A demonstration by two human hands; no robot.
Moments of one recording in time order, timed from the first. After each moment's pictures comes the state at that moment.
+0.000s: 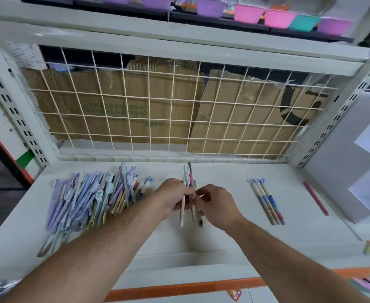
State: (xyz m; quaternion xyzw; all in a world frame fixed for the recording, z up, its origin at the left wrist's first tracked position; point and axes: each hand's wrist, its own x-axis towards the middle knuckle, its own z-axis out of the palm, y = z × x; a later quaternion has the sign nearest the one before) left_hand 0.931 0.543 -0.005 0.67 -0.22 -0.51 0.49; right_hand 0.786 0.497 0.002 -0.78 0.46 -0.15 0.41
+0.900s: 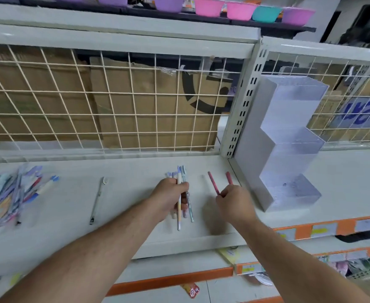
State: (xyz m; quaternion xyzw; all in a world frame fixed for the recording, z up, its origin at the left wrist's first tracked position) left_hand 0.699 0.409 -0.007 0.67 -0.23 -0.50 0.50; right_hand 0.528 0.326 -0.019 -0.74 0.60 -0.16 0.27
